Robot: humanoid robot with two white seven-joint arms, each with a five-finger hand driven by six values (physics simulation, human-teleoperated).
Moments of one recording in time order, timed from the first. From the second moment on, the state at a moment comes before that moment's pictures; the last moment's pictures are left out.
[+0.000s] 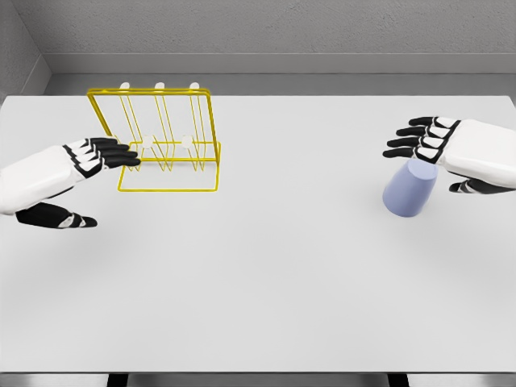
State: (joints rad) left arm -0.14 1.15 -0.34 -1.80 -0.09 -0.61 -0.12; right arm -0.48 -1.26 0.59 -1.77 0.30 -0.61 0.15
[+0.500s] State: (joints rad) left arm -0.15 1.16 -0.33 -1.80 -0.09 -0.61 -0.12; right arm -0.57 -1.20 0.59 -1.69 0.44 -0.61 0.27
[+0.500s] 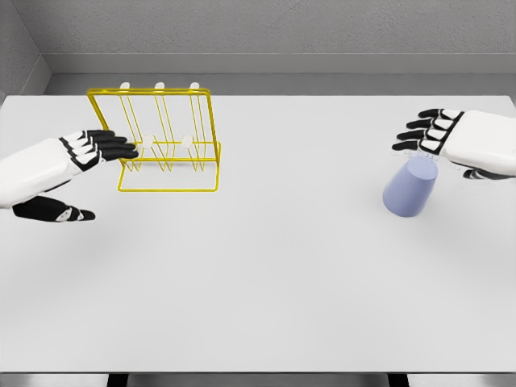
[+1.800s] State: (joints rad) left arm -0.38 0.97 -0.87 -1.80 0.37 -0.61 -0.11; right arm -0.68 -0.99 0.77 -1.46 0.62 -0.61 0.33
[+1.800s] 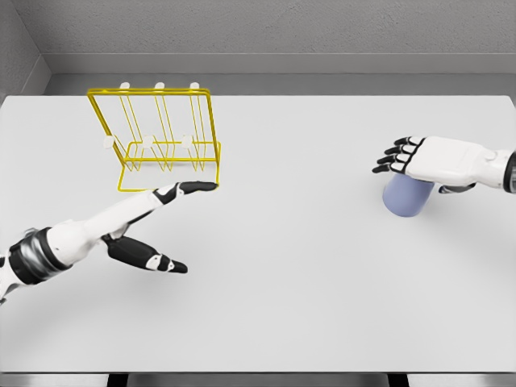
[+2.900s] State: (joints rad) left arm -0.44 1.04 -0.98 -1.80 0.70 -0.32 -0.14; right arm -0.68 -0.99 0.79 -1.46 0.67 -0.61 0.32
